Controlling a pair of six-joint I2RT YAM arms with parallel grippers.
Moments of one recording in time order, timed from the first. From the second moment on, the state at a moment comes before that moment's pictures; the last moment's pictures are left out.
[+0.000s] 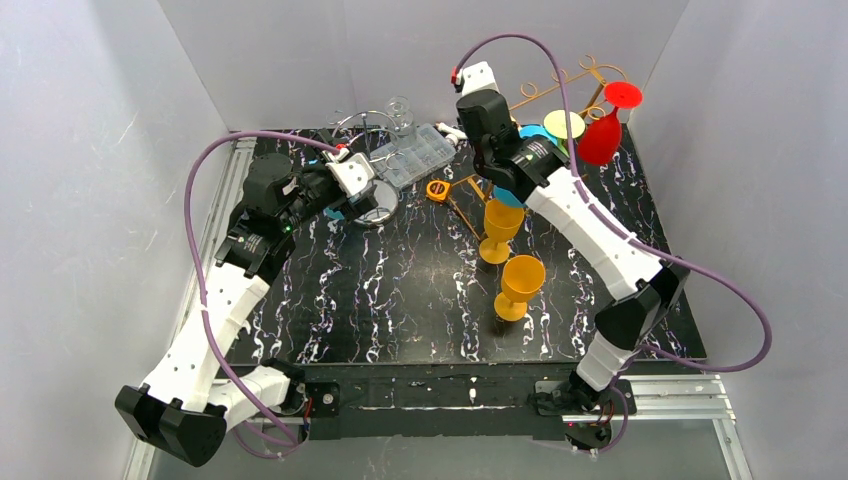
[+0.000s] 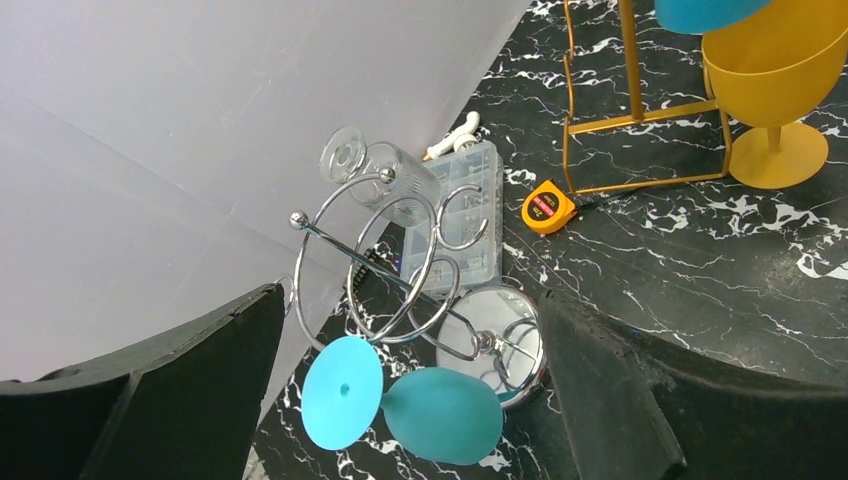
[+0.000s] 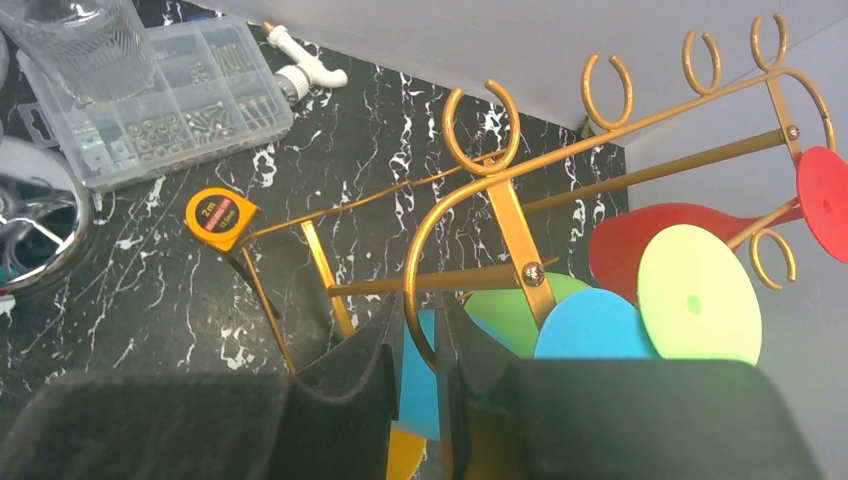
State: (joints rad) left arm -0.38 1.05 1.18 -0.26 0.35 0.69; right arm 0.74 1.70 1.94 -0.73 0.71 -0.05
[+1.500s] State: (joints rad) left arm -0.38 1.10 1.22 -0.28 0.32 0.57; right arm 0.64 1.85 2.18 -0.85 0.37 -0.29
